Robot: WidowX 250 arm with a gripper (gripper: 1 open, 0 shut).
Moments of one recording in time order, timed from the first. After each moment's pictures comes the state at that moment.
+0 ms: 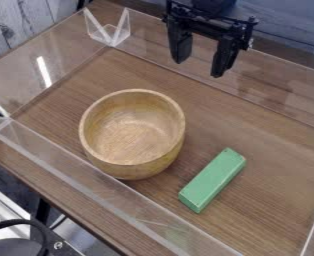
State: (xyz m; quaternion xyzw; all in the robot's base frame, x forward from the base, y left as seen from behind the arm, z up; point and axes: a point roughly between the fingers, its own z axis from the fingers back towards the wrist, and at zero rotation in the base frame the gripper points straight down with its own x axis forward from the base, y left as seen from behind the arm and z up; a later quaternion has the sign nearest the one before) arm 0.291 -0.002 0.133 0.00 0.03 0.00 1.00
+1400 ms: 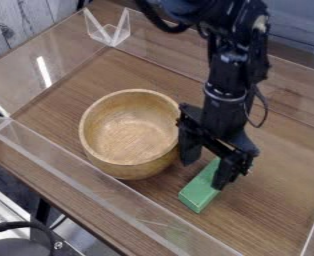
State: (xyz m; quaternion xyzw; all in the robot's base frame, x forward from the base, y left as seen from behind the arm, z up) arm 0.232 -0.060 0.039 -0.01 0.08 -0.13 0.99
